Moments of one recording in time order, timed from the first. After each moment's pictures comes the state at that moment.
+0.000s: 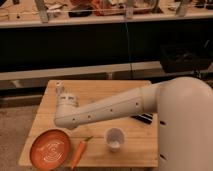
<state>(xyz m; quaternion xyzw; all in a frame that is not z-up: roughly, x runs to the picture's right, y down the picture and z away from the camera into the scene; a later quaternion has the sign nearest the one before) -0.186 0.195 0.765 -0.17 -0.17 -0.39 0.89</state>
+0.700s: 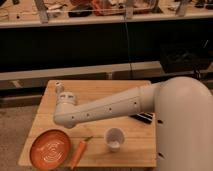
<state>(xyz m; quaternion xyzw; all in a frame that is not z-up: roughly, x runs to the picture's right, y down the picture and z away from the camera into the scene) -0.197 0.190 0.769 -0.17 -0.19 -0.38 0.89</state>
